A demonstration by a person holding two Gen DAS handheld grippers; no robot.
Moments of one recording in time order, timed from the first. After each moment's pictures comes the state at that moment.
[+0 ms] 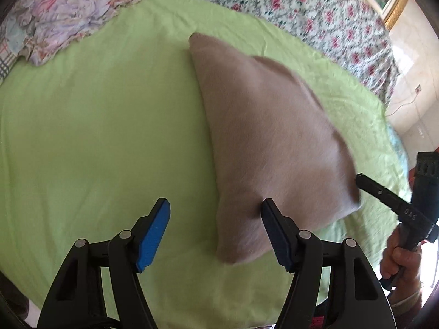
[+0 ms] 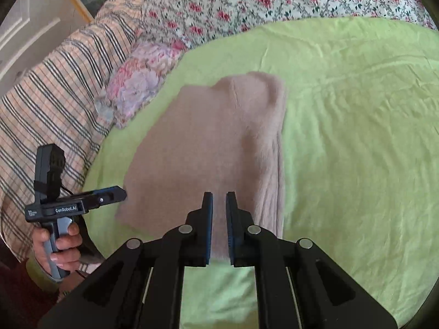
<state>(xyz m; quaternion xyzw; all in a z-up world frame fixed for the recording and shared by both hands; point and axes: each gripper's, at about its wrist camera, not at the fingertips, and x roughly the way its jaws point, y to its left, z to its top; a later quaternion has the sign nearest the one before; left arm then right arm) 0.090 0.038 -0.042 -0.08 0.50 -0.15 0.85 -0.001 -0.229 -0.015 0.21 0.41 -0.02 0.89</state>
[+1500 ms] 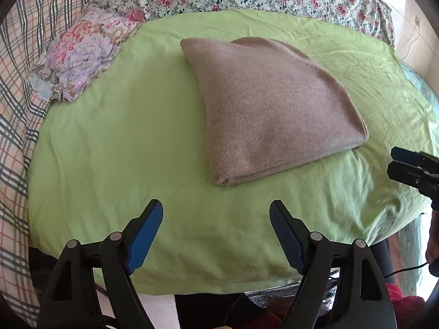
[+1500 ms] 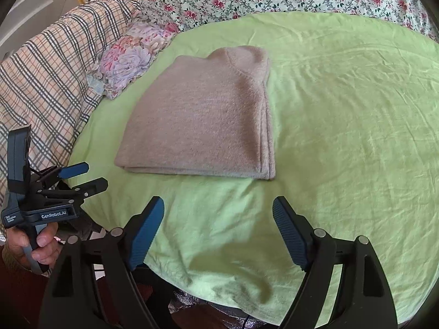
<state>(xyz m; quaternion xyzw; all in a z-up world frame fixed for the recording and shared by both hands) -0.008 0.002 -0.023 0.10 0.47 -0.09 0.87 -0.067 -0.178 -0.008 0.17 0.43 -0.06 0.89</state>
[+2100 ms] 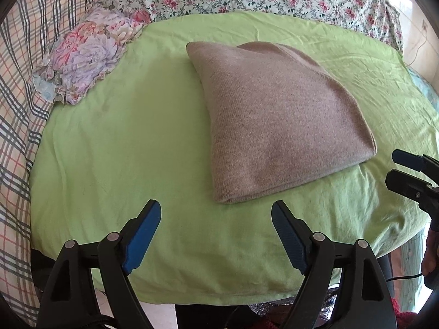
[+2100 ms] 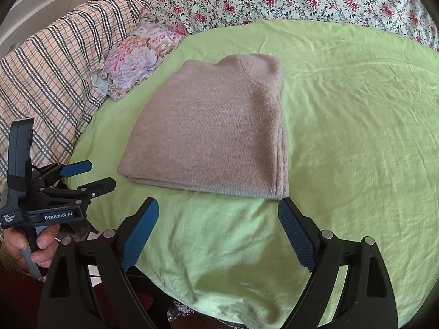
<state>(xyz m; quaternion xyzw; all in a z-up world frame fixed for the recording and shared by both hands) 0.011 -0.005 -0.020 0.09 0.46 -0.07 0.88 -0.041 -0.176 -0.004 0.15 0.41 -0.05 0.90</state>
